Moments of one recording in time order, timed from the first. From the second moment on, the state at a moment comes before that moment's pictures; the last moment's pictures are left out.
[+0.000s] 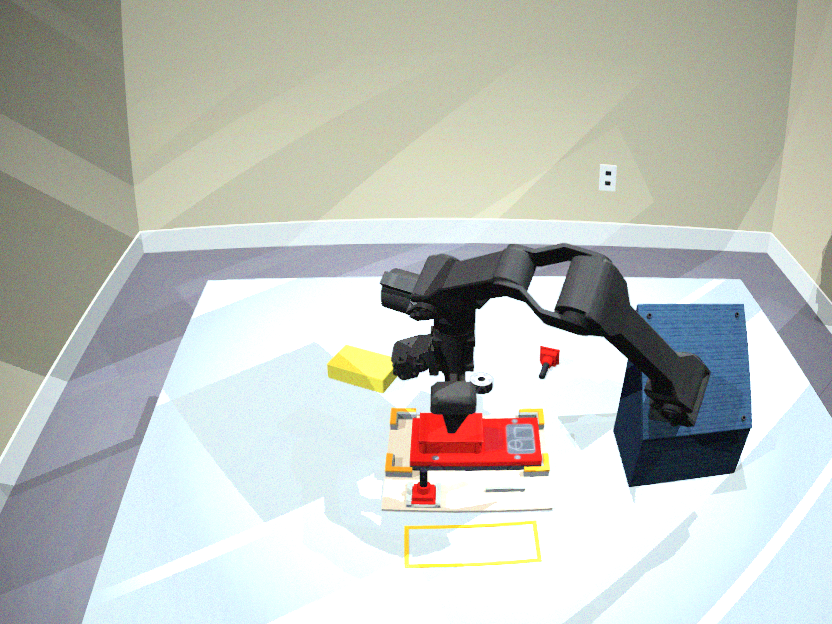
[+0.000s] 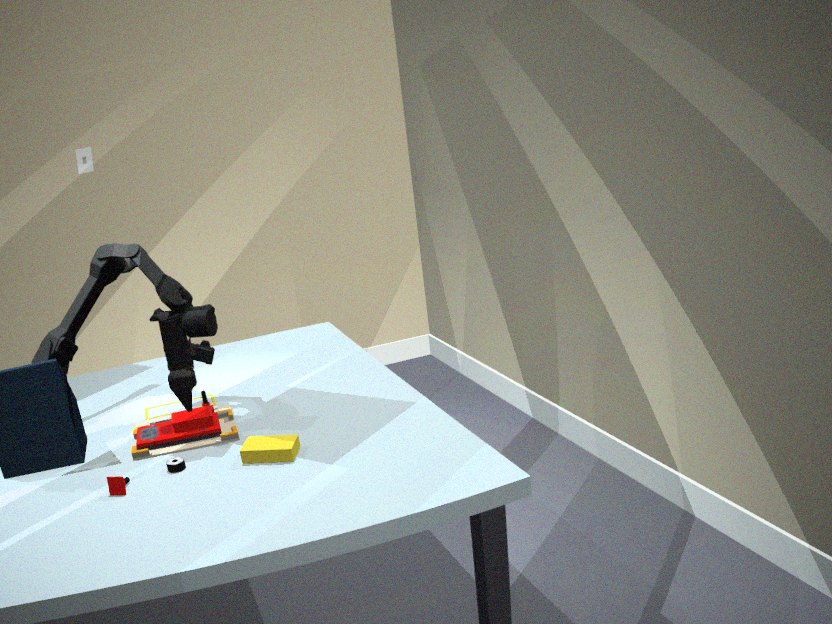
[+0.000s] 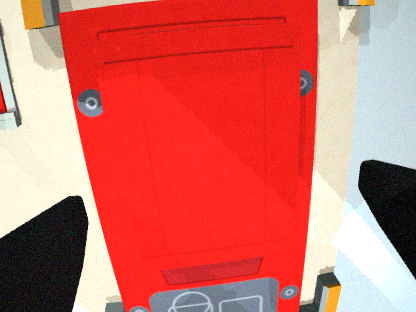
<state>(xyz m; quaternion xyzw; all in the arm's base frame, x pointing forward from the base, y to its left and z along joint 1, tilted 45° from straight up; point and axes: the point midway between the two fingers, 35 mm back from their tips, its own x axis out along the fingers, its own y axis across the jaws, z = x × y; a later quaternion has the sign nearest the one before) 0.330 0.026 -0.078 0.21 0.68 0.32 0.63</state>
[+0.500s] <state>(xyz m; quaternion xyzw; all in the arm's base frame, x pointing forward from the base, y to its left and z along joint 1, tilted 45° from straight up) 0.329 0.034 -0.085 0.21 0.68 0.32 0.63</state>
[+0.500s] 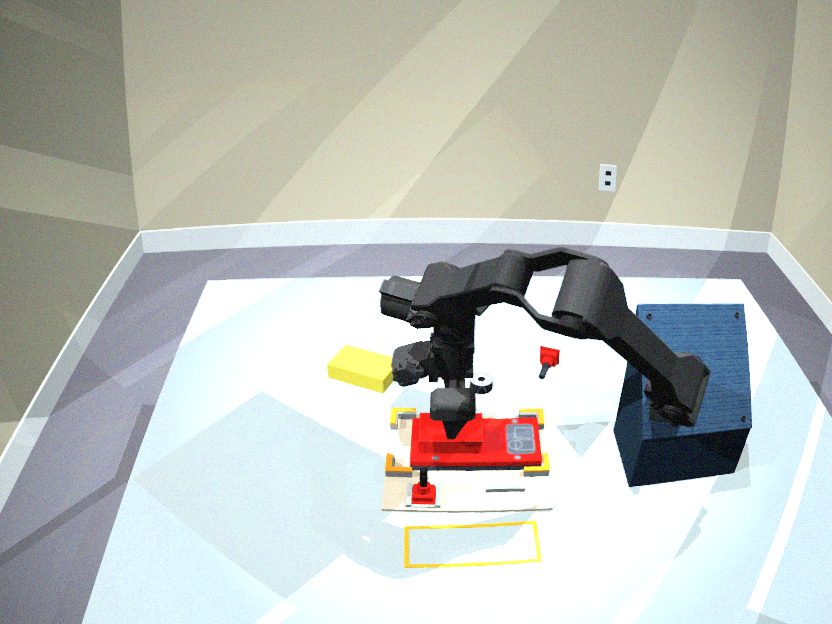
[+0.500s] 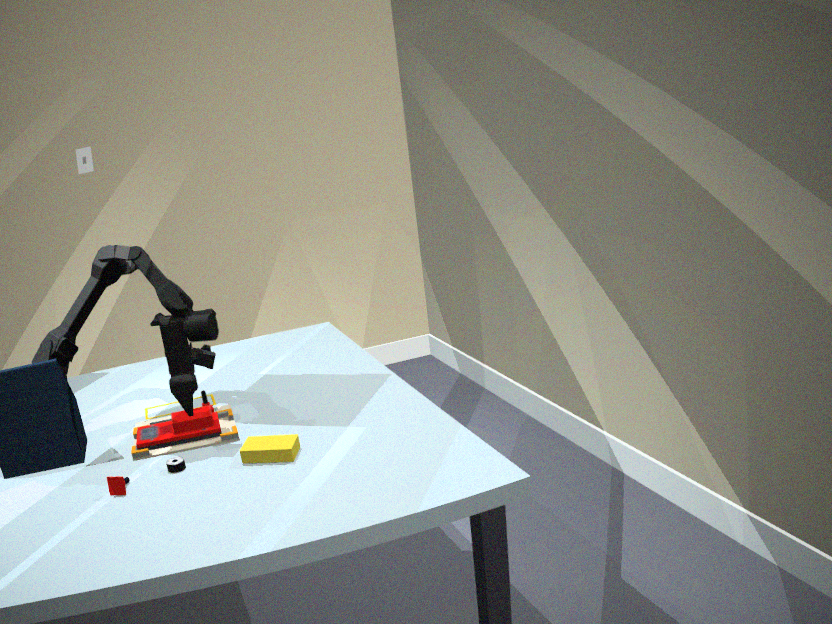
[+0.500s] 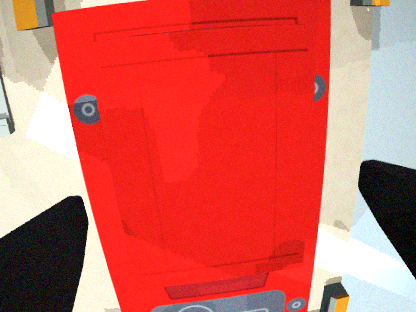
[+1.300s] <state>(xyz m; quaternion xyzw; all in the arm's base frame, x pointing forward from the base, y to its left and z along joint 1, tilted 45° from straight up) 0.327 0.044 -0.094 0.21 0.68 0.32 0.63</state>
